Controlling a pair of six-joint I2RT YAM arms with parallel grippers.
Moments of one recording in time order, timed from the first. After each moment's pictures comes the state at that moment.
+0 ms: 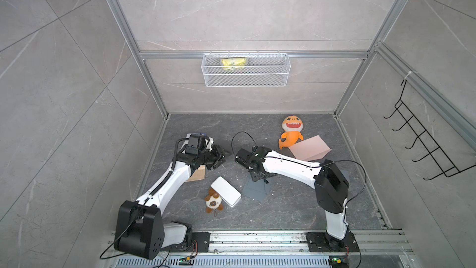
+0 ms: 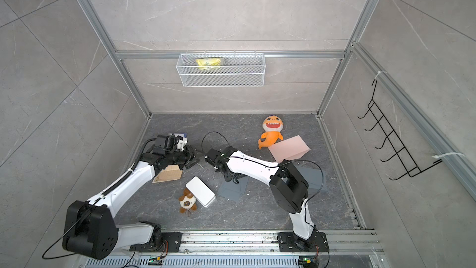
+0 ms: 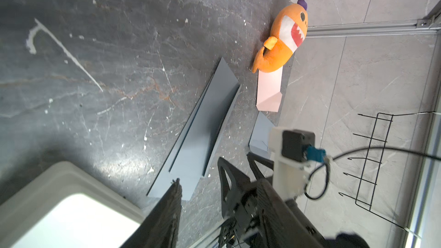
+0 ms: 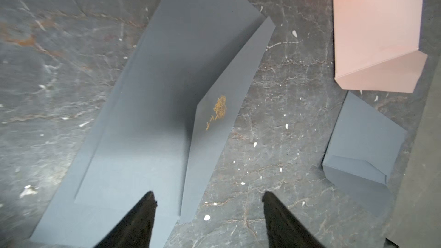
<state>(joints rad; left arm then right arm) -0.29 1.22 0.84 -0.41 0.59 -0.93 0.95 2.02 1.60 -1.19 0.45 0.75</state>
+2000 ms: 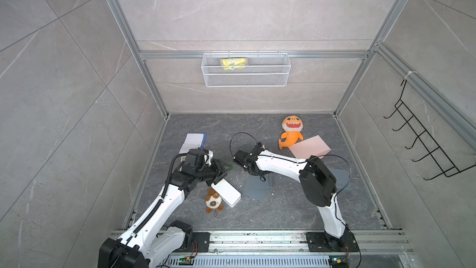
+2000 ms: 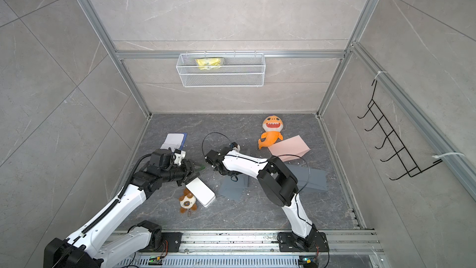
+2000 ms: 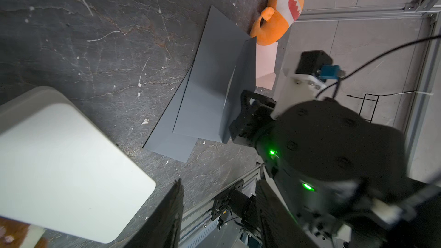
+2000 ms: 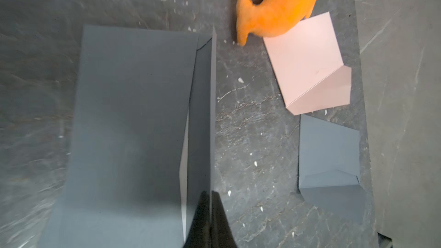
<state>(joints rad) -0.36 1.03 0.73 -0.43 0.59 -1.03 0.91 2.03 1.64 -1.16 0.70 0.83</state>
